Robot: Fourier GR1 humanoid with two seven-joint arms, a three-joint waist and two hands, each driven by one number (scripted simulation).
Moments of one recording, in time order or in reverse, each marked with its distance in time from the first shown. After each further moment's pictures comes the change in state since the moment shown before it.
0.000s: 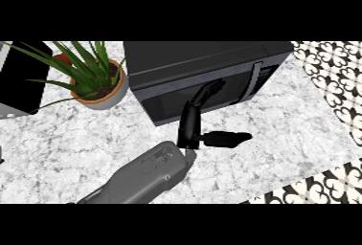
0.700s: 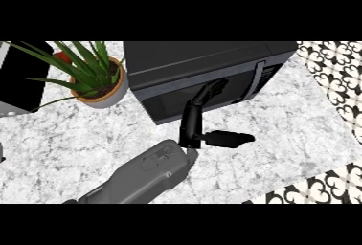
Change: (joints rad) left arm -0.026 0.000 -0.020 0.013 0.082 -0.005 -0.080; right arm -0.069 0.017 0.031 0.061 -0.057 0.016 0.016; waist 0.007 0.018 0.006
